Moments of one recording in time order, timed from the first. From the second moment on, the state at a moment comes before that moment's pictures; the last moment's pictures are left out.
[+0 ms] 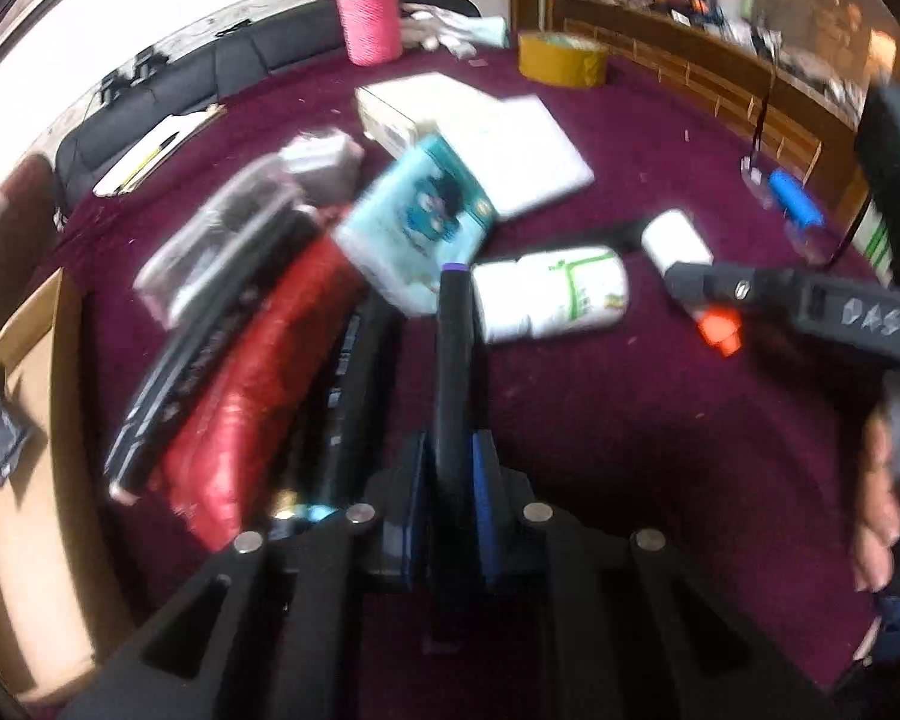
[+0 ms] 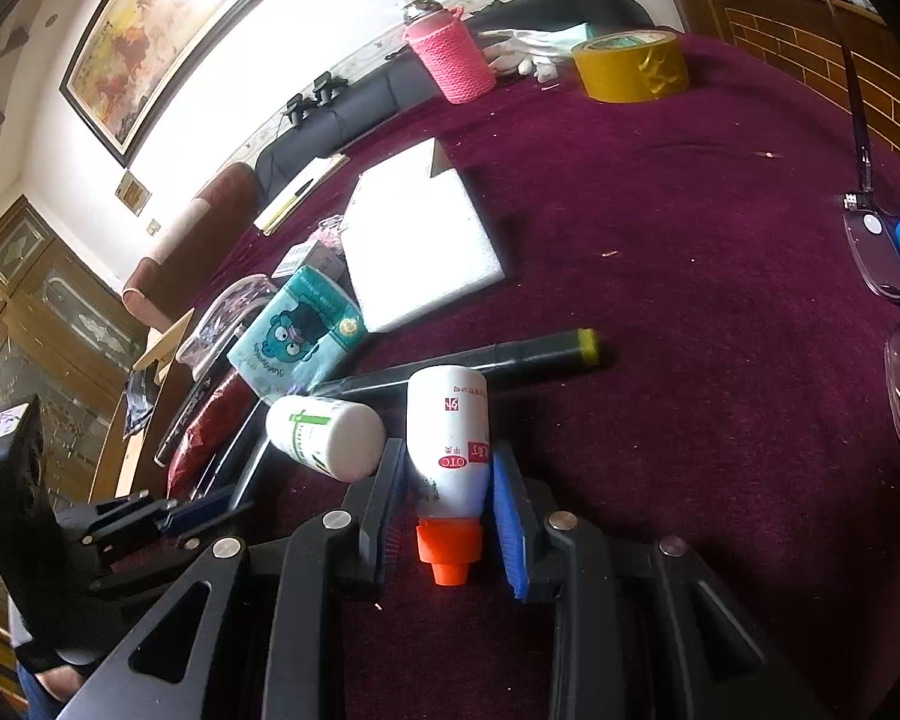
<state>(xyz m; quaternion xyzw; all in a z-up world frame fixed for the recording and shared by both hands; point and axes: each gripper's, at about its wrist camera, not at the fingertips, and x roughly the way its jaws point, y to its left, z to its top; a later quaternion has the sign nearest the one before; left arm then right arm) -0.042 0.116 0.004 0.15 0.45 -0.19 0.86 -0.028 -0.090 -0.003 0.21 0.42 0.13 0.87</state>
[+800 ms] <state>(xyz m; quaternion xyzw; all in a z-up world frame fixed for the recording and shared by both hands) -0.097 0.218 0.065 0.00 0.34 -0.15 0.93 -0.055 -0.001 0.045 0.16 0.37 0.23 0.88</state>
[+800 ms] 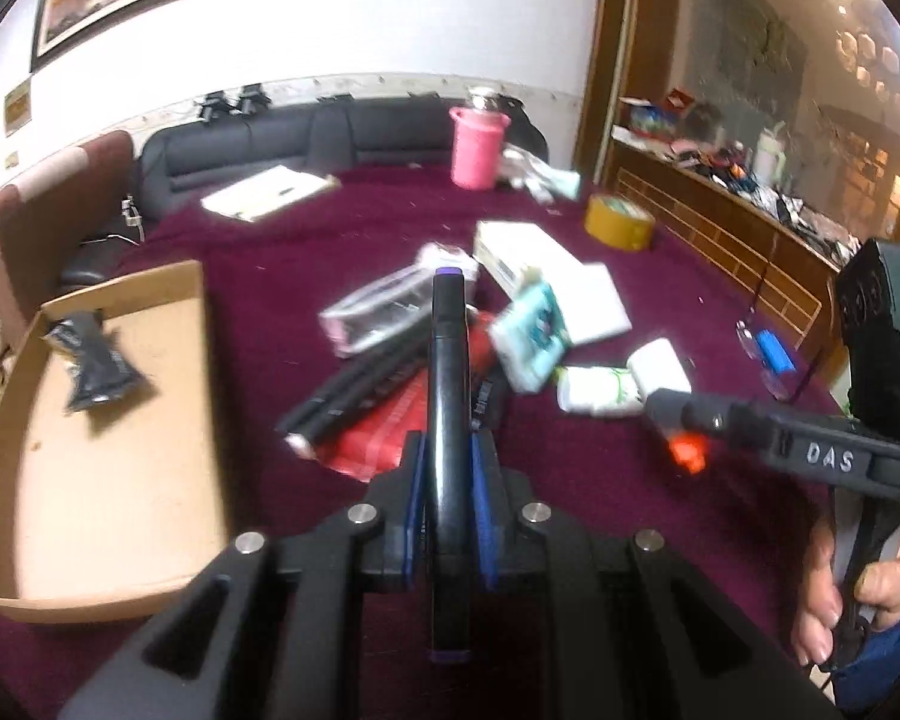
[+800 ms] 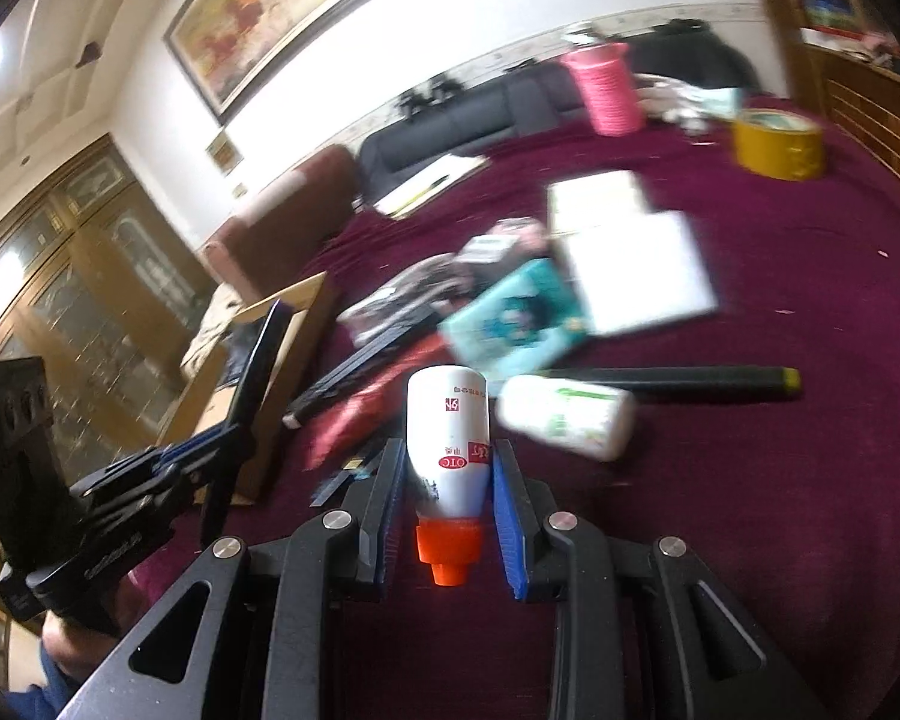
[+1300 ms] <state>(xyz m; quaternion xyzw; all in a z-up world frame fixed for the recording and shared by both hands) -0.100 0.336 0.083 -0.08 0.30 -0.07 0.95 -0.032 0.120 0.077 0.09 0.40 0.32 0.85</state>
